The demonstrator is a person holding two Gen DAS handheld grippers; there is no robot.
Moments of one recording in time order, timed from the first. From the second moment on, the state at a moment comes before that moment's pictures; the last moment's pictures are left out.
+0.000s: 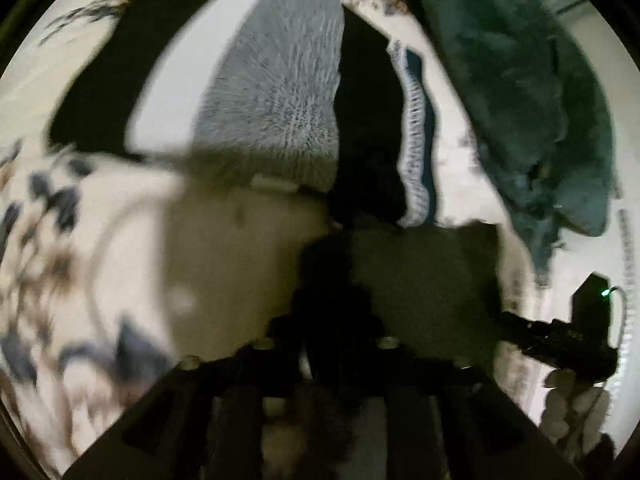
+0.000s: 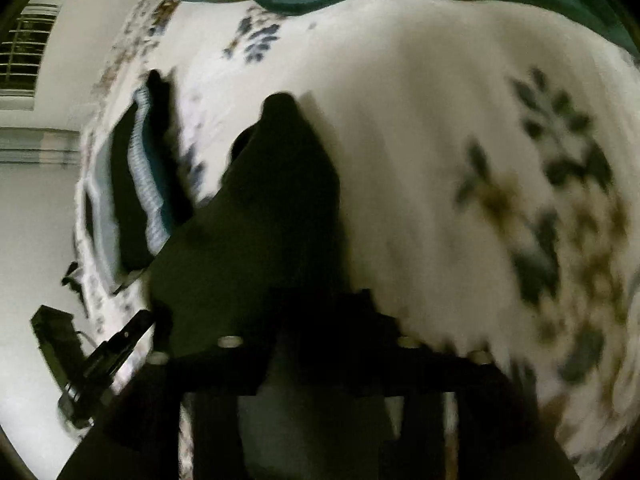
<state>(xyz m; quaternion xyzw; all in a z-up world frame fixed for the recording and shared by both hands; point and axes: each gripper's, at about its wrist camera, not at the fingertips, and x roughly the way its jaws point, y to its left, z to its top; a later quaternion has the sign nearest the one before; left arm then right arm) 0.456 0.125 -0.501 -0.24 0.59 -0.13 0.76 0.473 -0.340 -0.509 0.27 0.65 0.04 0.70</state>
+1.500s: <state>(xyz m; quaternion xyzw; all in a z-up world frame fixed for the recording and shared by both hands) 0.044 0.093 -0.583 -0.28 0.69 -0.12 0.66 0.005 -0.301 -0.619 0.37 0.76 0.11 0.51</state>
